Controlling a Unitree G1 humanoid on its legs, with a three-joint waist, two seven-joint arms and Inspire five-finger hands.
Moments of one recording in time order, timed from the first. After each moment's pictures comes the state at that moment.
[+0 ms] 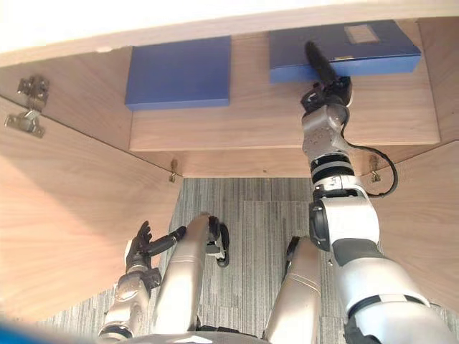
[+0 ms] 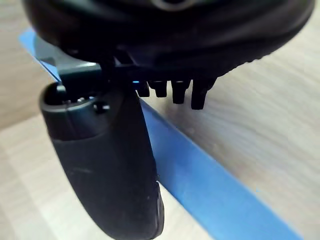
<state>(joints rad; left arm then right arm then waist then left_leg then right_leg) 0.02 0.03 0.13 0.63 -0.16 -0.11 0.18 -1.17 -0.37 -0.04 0.99 0.84 -0.04 -0.41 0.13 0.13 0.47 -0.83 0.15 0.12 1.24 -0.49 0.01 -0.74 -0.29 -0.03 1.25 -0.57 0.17</state>
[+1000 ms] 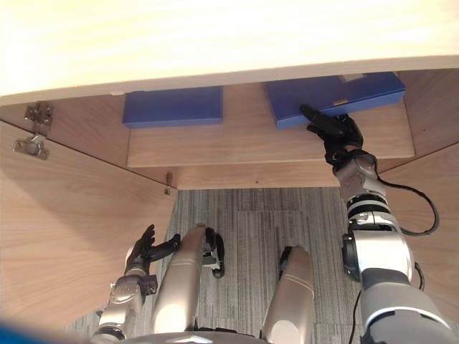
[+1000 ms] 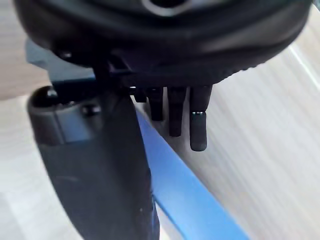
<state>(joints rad) 0.02 0.09 0.09 0.67 -0.08 -0.10 0.08 -0.88 -0.53 -0.06 1.08 0.88 0.03 0.06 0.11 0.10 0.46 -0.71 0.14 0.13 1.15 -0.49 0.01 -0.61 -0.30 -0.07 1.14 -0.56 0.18</state>
